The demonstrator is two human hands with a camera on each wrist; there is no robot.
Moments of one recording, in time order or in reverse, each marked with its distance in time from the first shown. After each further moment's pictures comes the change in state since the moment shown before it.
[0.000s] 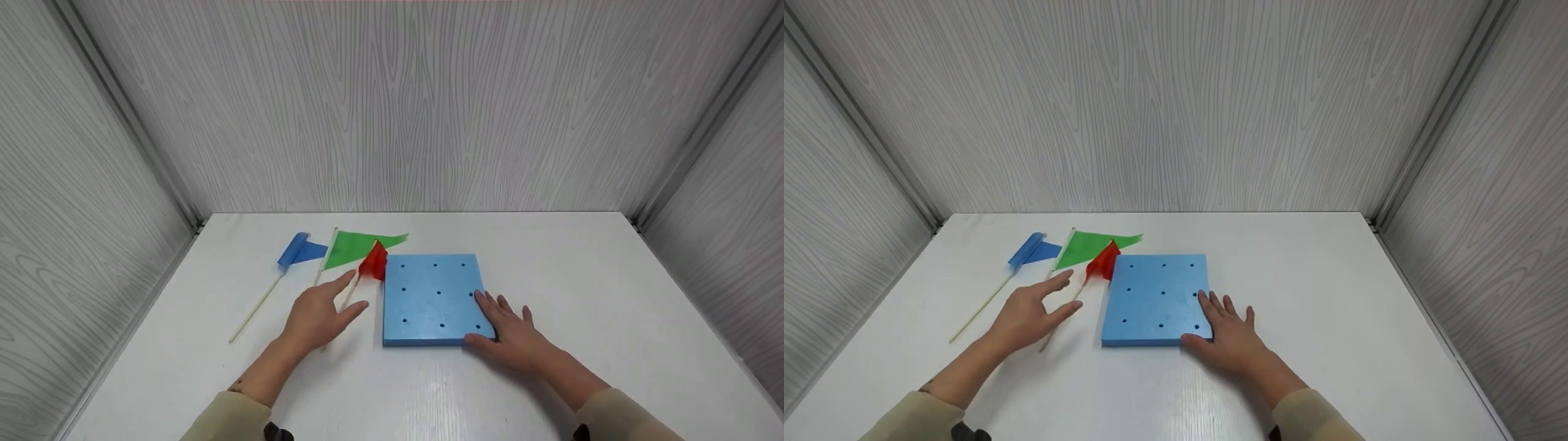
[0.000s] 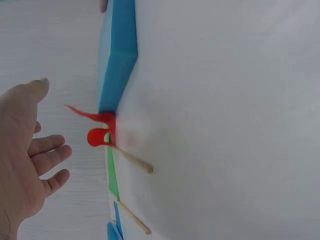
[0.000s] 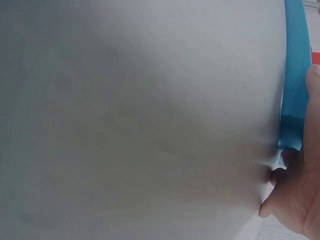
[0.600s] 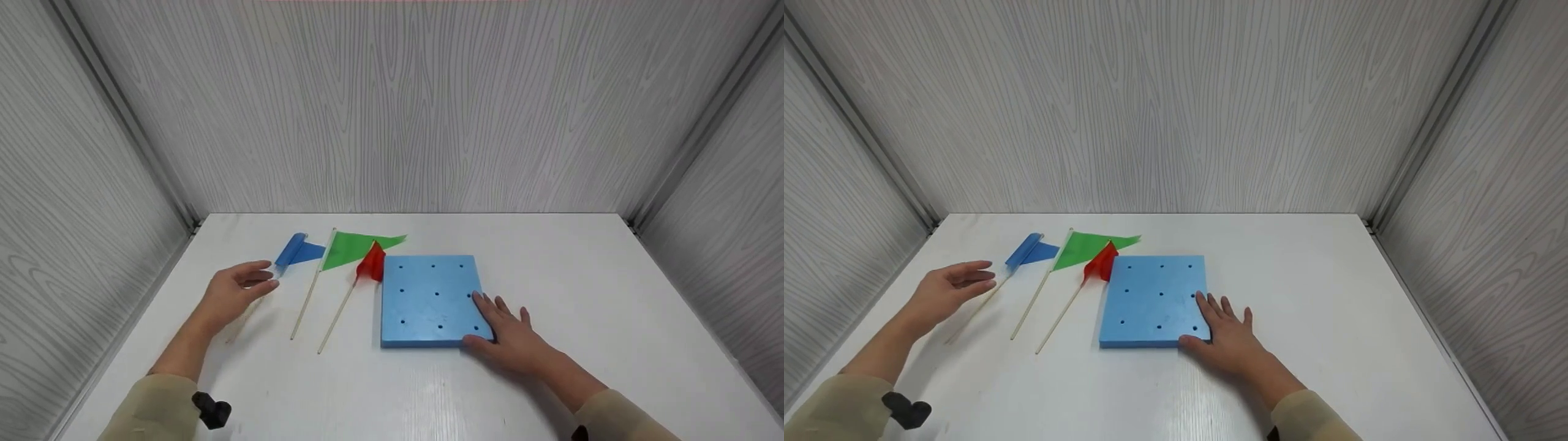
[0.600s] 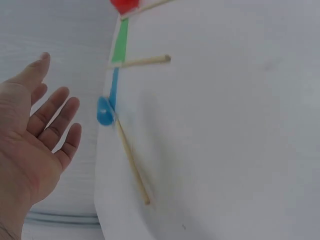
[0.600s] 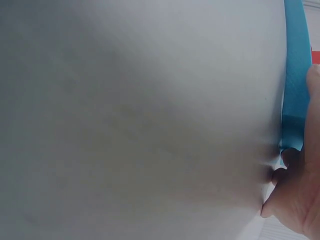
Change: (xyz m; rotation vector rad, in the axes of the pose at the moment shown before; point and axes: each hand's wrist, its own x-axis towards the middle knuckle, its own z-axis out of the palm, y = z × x) left_hand 0.000 -0.131 -0.079 -0.415 -0.030 -0.192; right_hand 0.002 0.000 0.003 0.006 0.007 0.000
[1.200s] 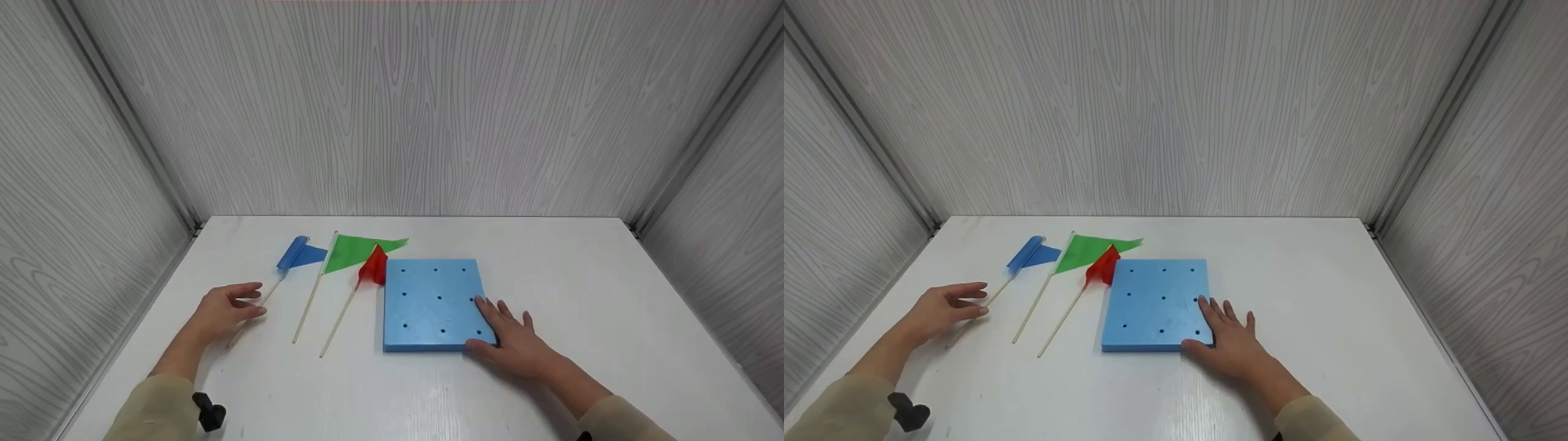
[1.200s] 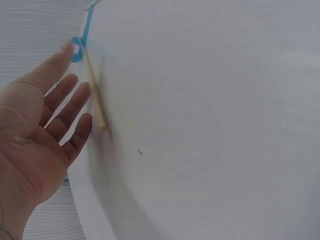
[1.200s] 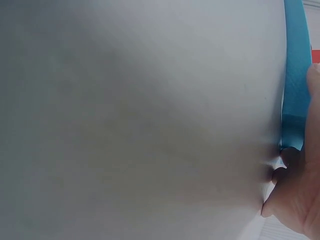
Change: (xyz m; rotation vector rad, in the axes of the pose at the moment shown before) left_hand 0.003 -0.056 -0.009 0.072 -0.079 -0.113; right_hand 0.000 0.000 -0.001 0.010 -0.002 0.013
